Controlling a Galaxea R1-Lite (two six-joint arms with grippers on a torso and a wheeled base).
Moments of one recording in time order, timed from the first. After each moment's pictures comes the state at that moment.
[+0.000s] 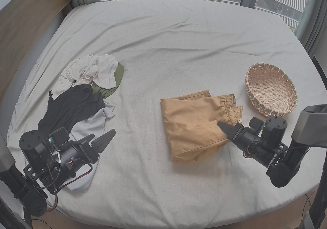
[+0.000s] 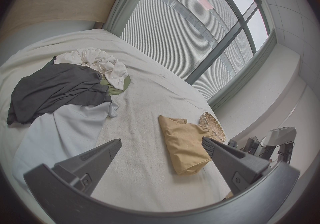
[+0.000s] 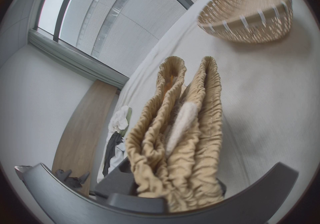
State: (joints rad) left arm -0.36 1.79 -0.14 -1.55 -0.09 -0.50; right arm 0.39 2.08 -0.48 -1.51 0.12 0.79
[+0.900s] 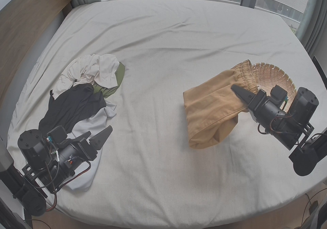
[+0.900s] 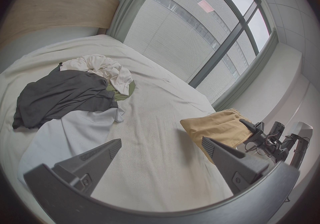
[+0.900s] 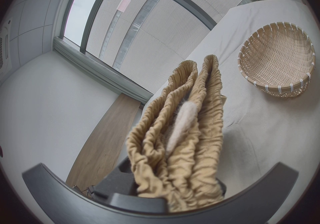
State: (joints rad) left arm -0.36 1.78 -0.15 -1.55 -0.04 -0.48; right arm 0.40 1.79 -0.54 -1.37 0.15 0.77
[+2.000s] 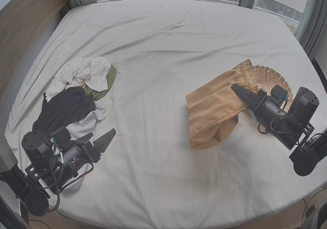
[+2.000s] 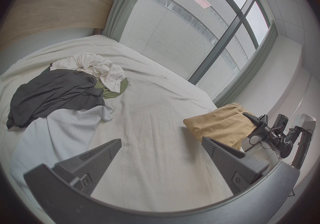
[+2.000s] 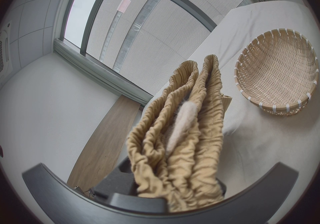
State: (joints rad) left arm -0.38 1.81 -0.15 -1.55 -0.03 -0.44; right arm 0.40 1.78 -0.54 -1.37 0.15 0.77
